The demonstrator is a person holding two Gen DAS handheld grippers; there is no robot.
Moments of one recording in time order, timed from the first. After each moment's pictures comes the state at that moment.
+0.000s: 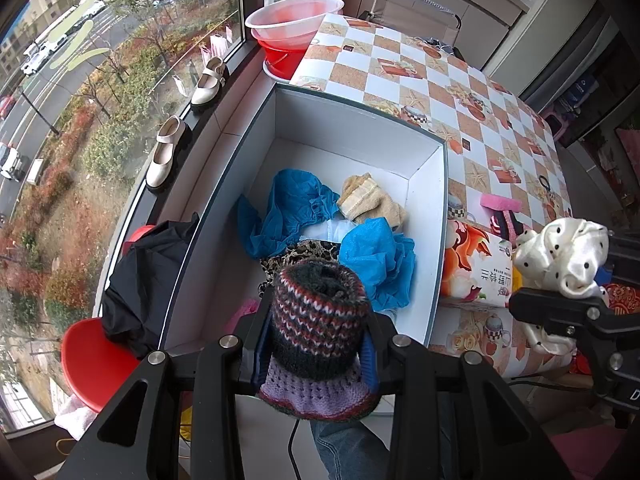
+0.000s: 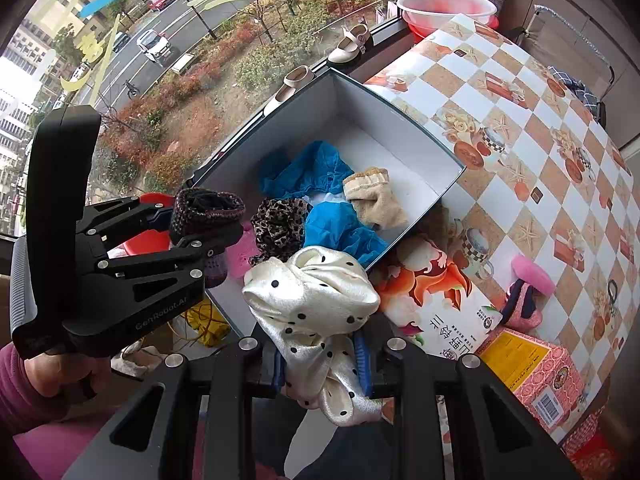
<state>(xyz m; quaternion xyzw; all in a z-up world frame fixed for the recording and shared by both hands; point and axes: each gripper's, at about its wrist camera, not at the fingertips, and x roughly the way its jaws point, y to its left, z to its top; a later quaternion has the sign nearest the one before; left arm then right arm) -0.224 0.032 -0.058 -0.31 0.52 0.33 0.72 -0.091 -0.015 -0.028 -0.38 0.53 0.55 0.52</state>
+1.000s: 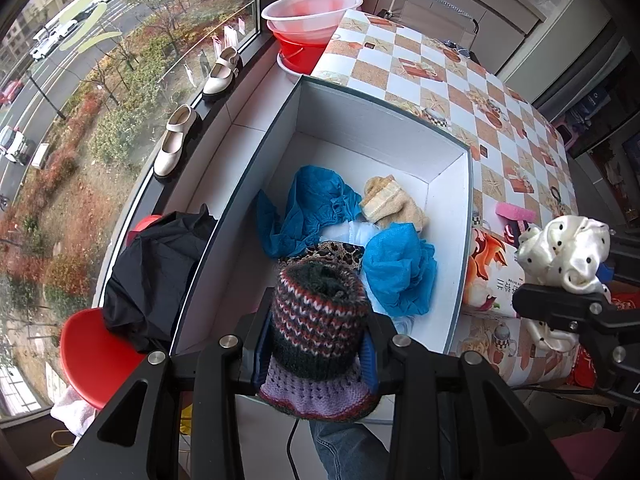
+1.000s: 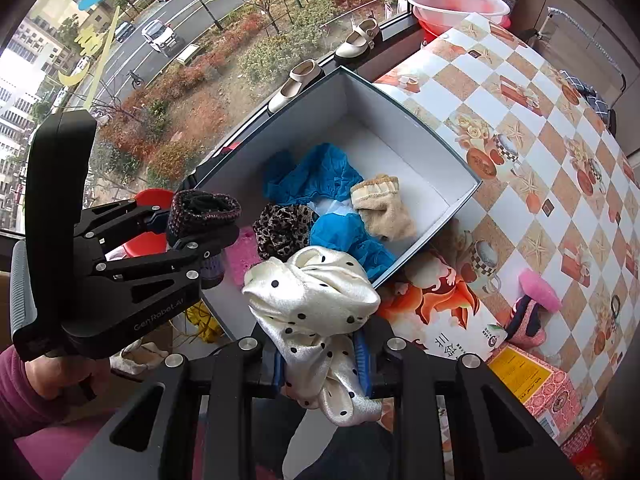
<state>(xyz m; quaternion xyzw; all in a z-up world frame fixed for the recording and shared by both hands) -0.234 0.050 -0.069 -0.33 0.52 0.35 0.71 -0.095 0.004 -0.039 -0.39 0.53 0.56 0.50</state>
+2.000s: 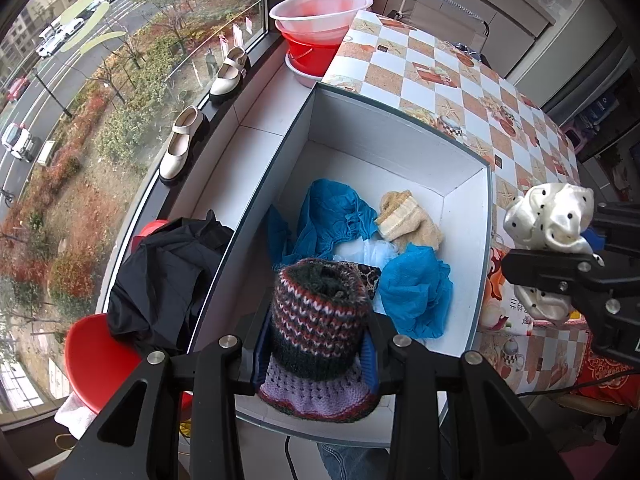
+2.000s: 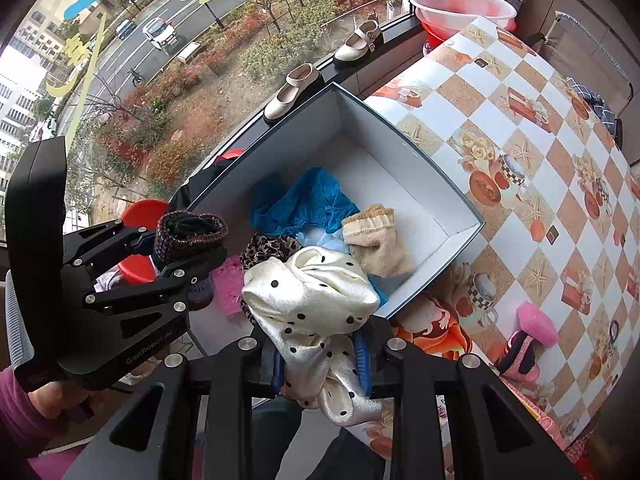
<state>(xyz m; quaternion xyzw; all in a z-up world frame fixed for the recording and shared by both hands) -0.230 0.070 -0.077 -0.33 0.52 0.36 0.70 -0.084 0.046 -0.053 -0.40 0.53 0.56 0.50</state>
